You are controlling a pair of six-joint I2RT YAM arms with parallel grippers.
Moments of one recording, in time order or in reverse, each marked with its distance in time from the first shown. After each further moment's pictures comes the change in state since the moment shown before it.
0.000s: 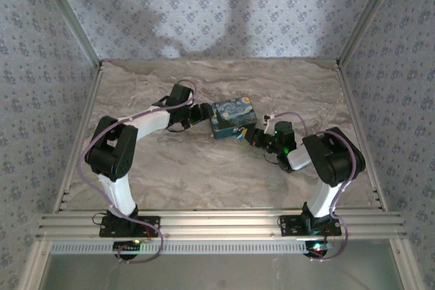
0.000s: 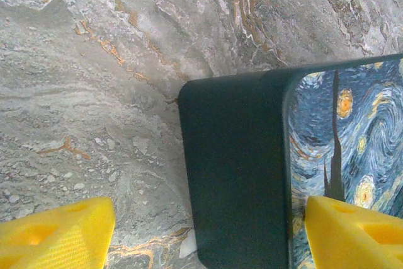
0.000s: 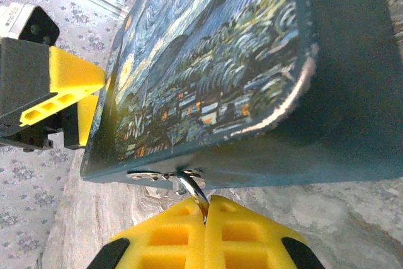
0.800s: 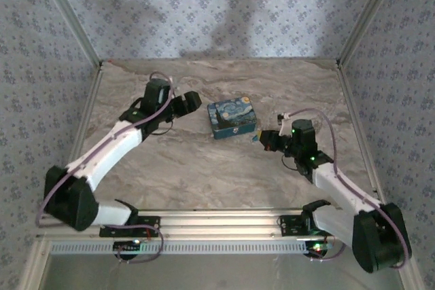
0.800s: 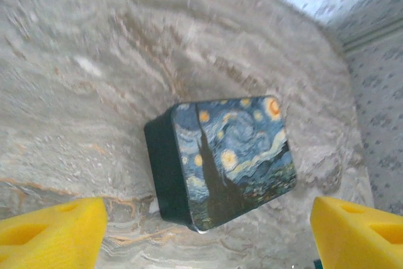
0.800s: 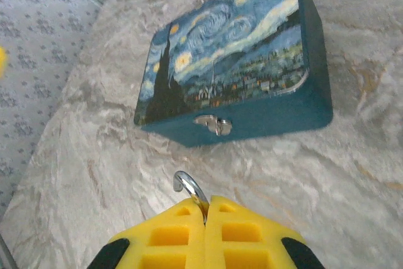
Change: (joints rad) left arm -0.019 -0.550 -0.102 -0.120 -0.214 0.022; right arm -0.040 -0.743 0.043 -0.918 0.071 -0.281
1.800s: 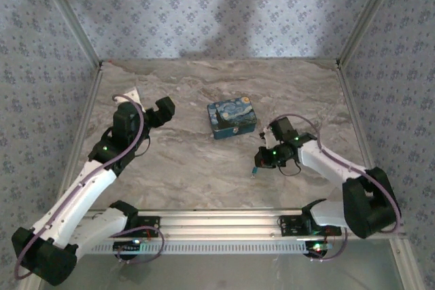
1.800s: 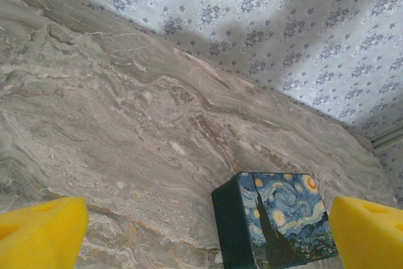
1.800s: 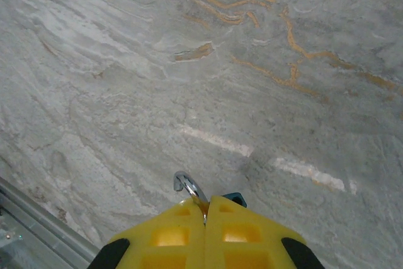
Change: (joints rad) left arm 0.013 -0.391 -0.215 0.011 -0.316 0.062; right arm 0.125 0.329 0.239 -0.615 -0.011 -0.124
